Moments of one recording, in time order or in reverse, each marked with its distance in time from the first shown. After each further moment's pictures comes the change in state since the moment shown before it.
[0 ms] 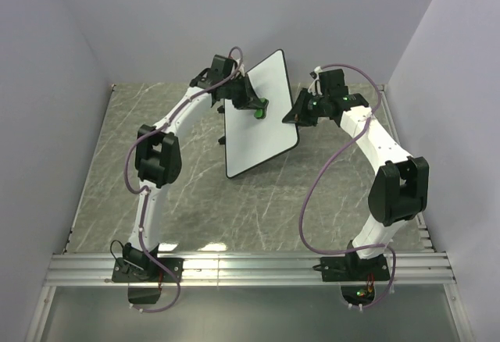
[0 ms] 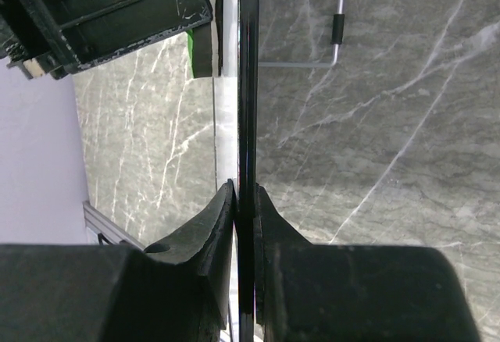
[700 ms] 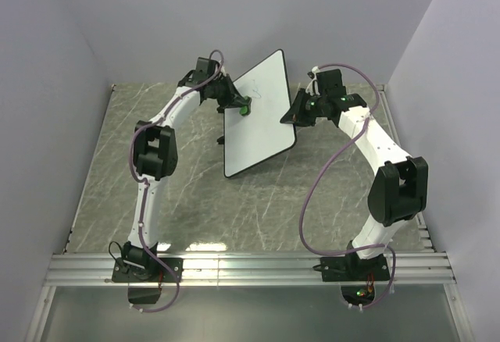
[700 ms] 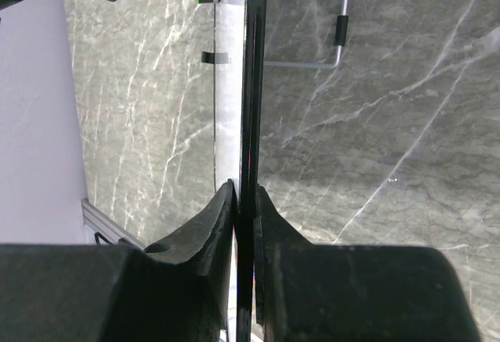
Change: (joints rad) left arm 0.132 0.119 0.033 0.009 0.011 -0.064; right arm 0.016 0.000 0.001 0.004 0.005 0.000
